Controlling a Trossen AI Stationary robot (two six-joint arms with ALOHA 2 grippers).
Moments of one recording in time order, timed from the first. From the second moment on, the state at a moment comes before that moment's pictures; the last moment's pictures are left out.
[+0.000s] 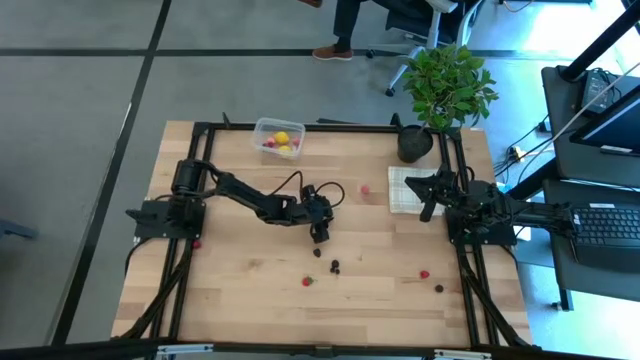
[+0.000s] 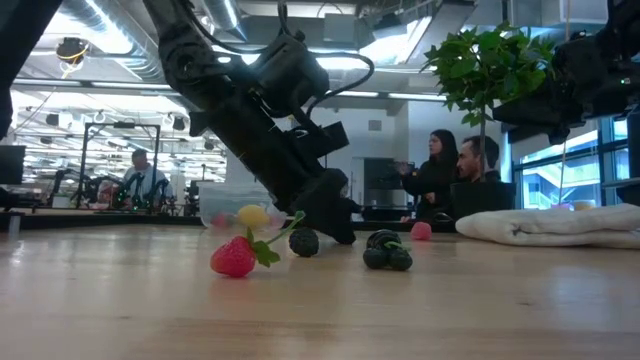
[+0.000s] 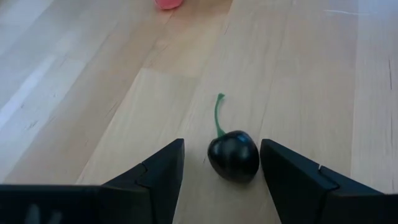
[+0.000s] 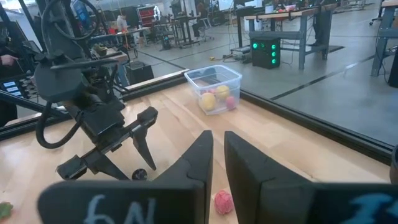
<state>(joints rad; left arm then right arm) -0.02 1.99 0.96 0.26 -0.36 -0.18 -0.08 0.02 0.06 -0.10 0.37 0.20</state>
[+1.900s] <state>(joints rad) 0.56 1.44 1.12 -0.55 -0.37 -0.26 -0.08 0.02 0.06 -0.08 0.37 0.21</state>
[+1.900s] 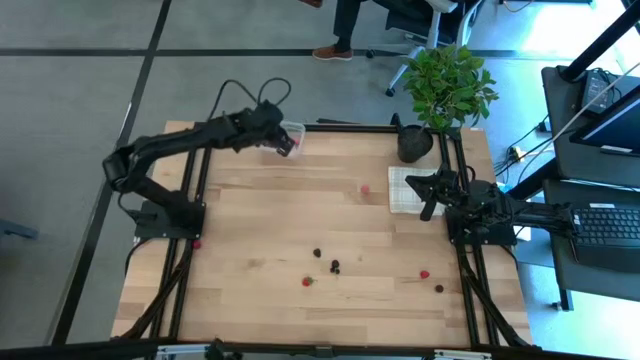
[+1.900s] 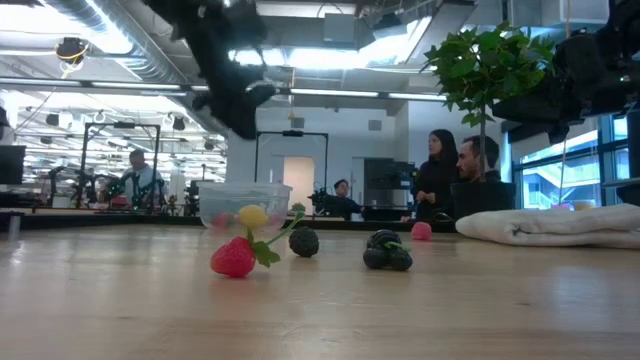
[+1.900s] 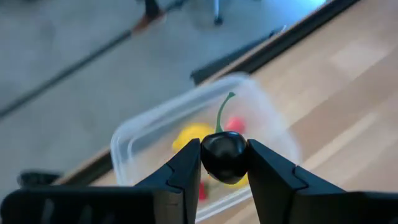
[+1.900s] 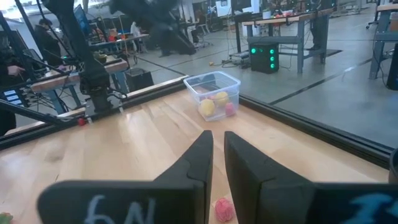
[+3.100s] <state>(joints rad) 0.73 1.67 1.16 -0.62 -0.16 -0.23 -0.08 0.02 0.06 -0.07 0.37 0.21</state>
